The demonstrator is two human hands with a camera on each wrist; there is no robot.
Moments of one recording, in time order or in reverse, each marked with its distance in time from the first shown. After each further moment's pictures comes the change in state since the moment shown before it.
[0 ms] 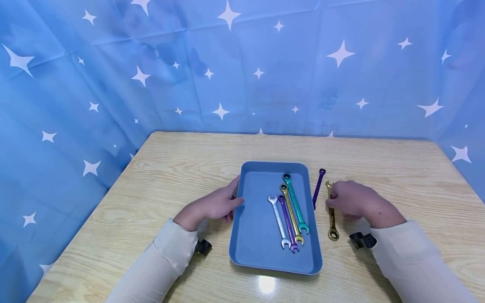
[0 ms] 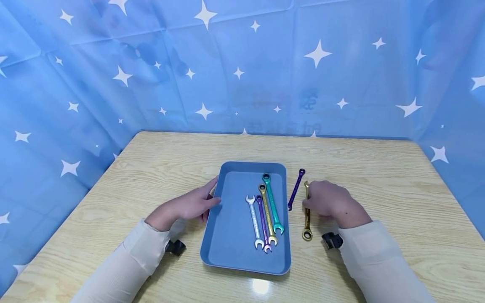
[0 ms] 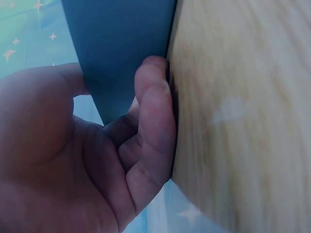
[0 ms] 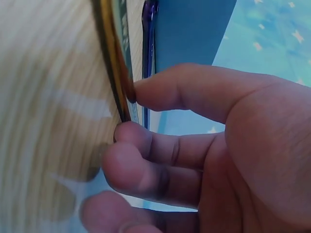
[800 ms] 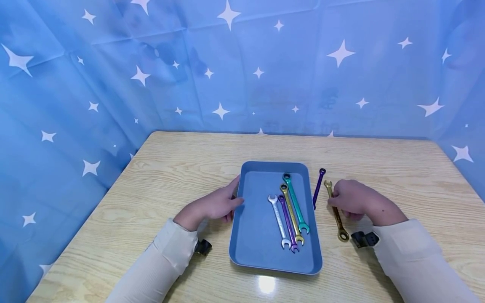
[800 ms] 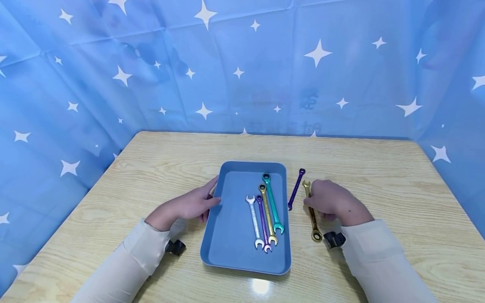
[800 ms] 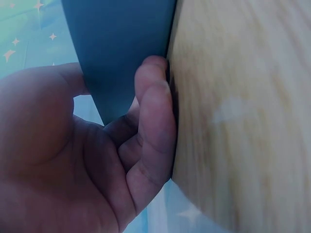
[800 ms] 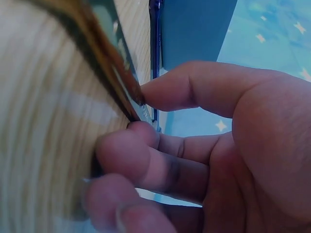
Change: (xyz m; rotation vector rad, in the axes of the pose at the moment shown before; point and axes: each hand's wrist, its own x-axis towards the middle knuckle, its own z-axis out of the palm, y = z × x) left_hand 0.000 0.000 0.000 -0.007 0.002 -0.006; right_hand 0.001 0.005 -0.001 0.119 -0.031 -0.004
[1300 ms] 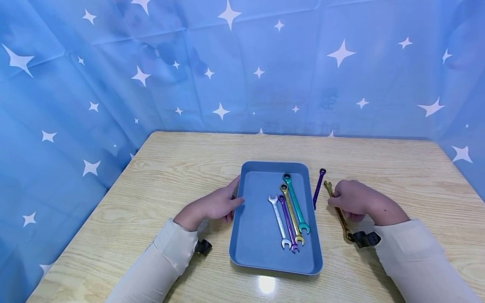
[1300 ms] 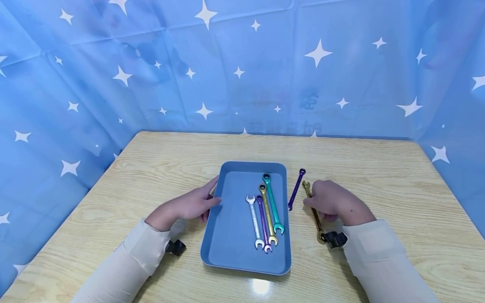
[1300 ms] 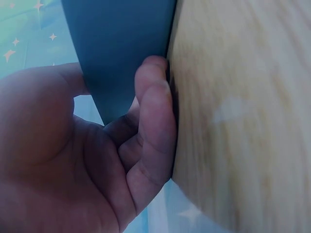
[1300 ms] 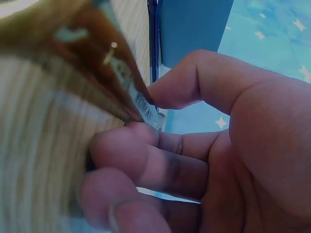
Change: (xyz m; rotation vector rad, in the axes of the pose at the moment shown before) left_hand 0.001 0.000 0.000 0.016 0.004 0.015; right_hand 0.002 0.006 0.000 -0.013 -0.007 -0.010
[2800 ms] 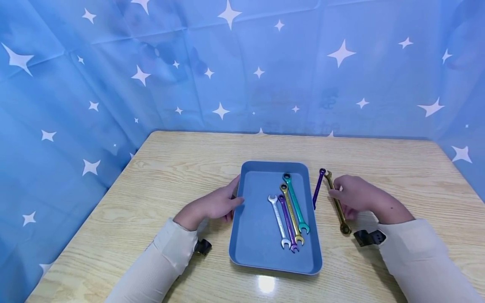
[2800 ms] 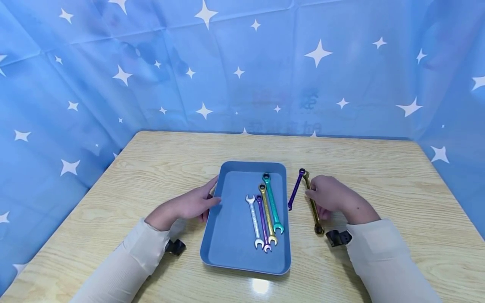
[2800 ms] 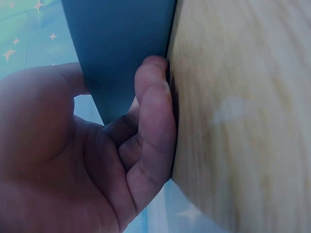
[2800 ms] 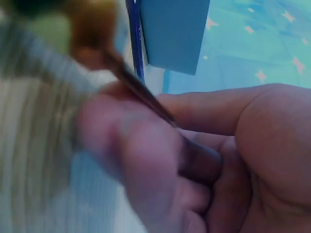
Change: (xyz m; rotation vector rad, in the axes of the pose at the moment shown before) left_hand -0.001 0.001 0.000 -0.002 -0.001 -0.013; right_hand -0.003 -0.002 -0.010 0.123 0.021 -0.053
